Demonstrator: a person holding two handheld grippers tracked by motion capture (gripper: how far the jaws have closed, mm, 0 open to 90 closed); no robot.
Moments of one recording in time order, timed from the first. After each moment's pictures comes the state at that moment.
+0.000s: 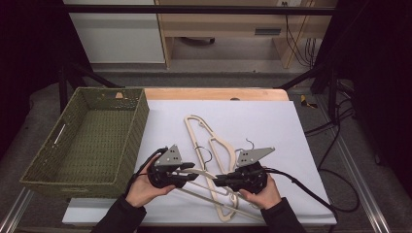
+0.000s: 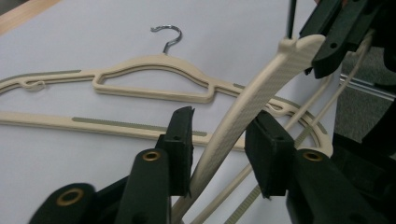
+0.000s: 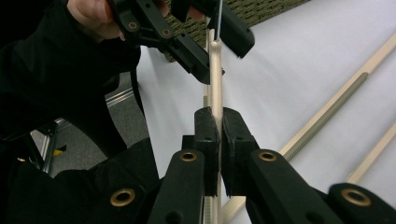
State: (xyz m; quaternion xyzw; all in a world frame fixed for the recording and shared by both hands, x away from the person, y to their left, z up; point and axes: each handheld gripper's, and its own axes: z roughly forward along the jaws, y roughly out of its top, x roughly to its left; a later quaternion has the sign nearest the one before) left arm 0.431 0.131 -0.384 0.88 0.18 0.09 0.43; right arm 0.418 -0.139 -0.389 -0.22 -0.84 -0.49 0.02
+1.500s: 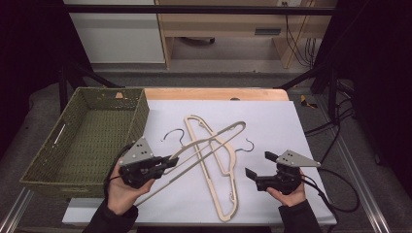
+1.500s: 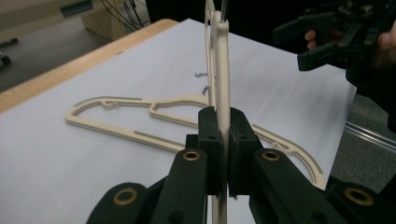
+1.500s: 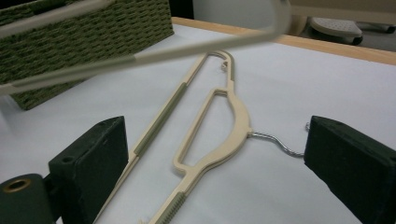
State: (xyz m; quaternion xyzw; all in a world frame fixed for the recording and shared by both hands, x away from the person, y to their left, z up) left arm 0.403 0.185 -0.323 0.81 0.26 0.16 0.50; right arm 0.410 -0.221 -0.407 -0.39 -0.74 -0.52 -0.19
